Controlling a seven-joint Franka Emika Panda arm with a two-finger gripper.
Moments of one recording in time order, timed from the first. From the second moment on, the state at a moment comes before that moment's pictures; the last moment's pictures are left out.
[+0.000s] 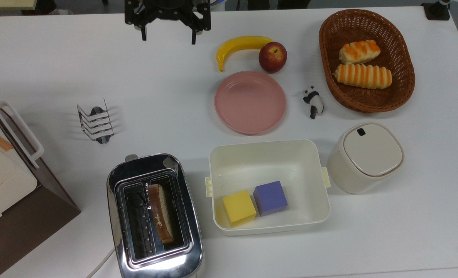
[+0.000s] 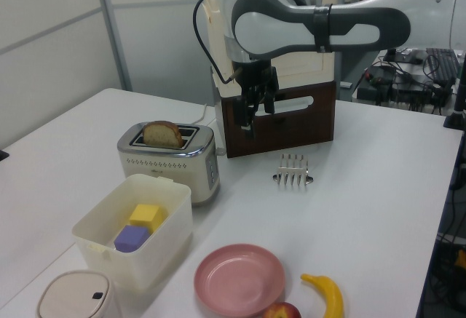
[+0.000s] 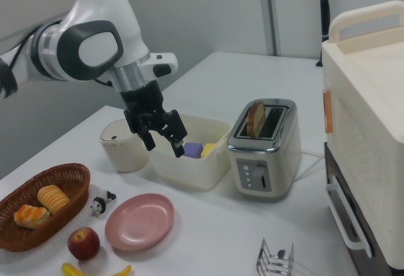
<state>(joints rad) 0.11 0.15 -0.10 -1.45 -0.12 1.60 -0.01</state>
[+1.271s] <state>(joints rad) 0.03 0.32 -0.11 -1.45 -0.01 2.02 -0.14</state>
